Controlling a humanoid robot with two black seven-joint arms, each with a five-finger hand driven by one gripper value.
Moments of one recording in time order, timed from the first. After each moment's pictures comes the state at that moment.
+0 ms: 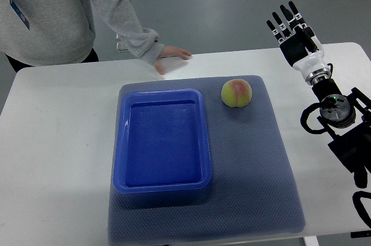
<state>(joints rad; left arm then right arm) -0.06 0.00 0.03 -0.21 0.00 -0.04 0.14 0.63 -0.15 1.17 0.69 -0.08 0.40 0.24</state>
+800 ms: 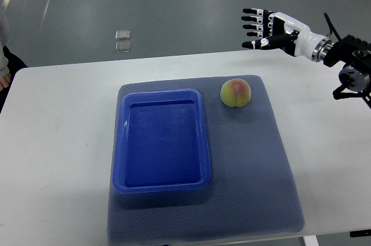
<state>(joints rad) -0.06 0.00 0.03 -0.21 0.00 -0.04 0.14 0.93 -0.42 0.64 0.73 -0.76 0.44 0.19</state>
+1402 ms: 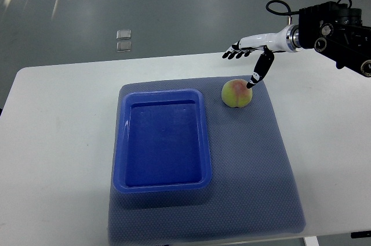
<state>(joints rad) -0.06 0.00 0.03 -0.22 0.00 -0.05 0.14 1.26 -0.41 0.12 0.84 -1.17 0.48 0.06</state>
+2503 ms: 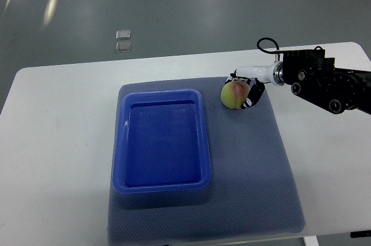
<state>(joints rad) -0.06 0.00 0.03 -0.22 0.00 -0.05 0.14 1.11 -0.29 0.05 0.71 -1.23 0.27 0.06</state>
